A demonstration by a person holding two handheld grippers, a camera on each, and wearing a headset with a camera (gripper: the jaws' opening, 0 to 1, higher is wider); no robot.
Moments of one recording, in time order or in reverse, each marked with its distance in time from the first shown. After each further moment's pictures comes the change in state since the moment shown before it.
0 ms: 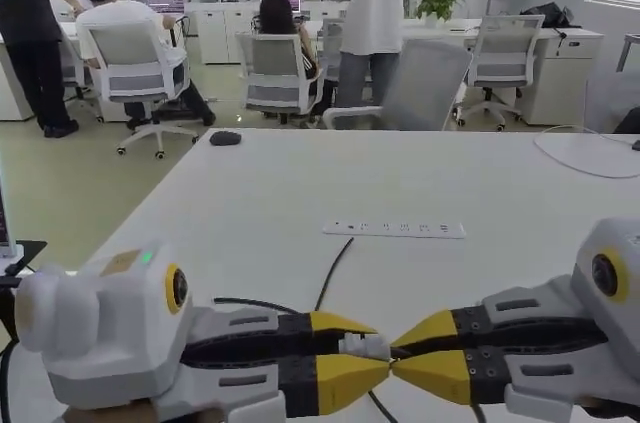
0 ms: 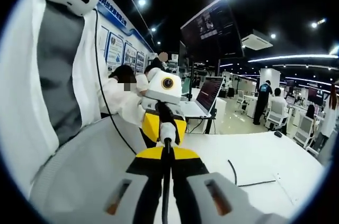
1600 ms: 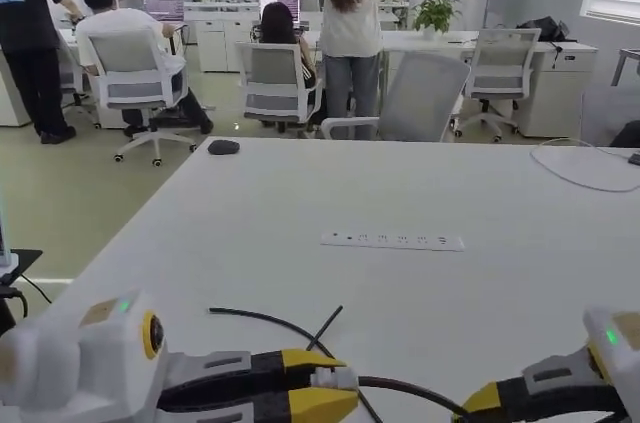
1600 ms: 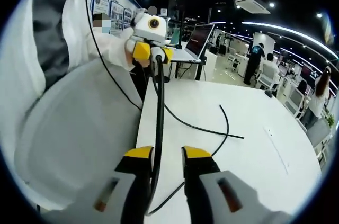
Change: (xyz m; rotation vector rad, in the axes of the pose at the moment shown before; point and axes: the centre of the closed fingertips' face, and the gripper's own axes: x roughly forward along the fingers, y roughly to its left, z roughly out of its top) left arm -0.018 0.017 -0.021 -0.063 -0.031 0.079; right arm -0.038 -0.009 -0.101 0.076 0.355 -0.075
